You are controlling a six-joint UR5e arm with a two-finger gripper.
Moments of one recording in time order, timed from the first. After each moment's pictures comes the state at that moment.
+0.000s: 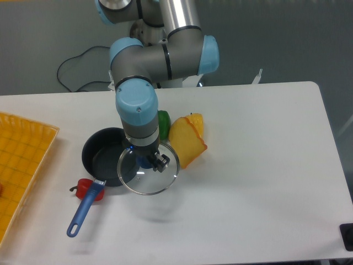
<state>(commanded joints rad) 2.29 -1.92 -1.53 -1.29 1.55 0.86</state>
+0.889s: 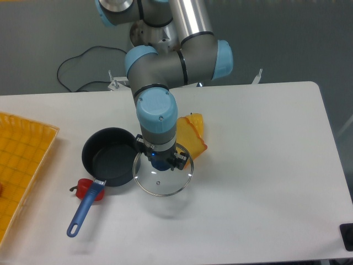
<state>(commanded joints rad) 2.33 -1.96 -1.53 -1.27 1.55 0.58</state>
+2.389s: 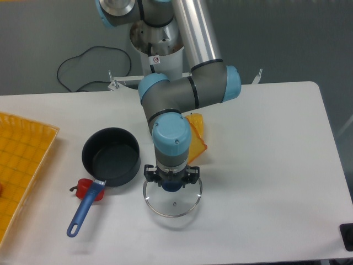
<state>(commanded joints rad) 2.34 -2.08 -1.52 -1.13 1.54 0.34</state>
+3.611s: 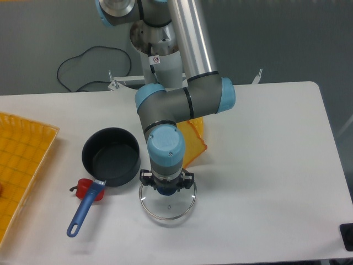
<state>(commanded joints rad) 2.33 -2.11 -1.52 -1.13 1.54 0.35</state>
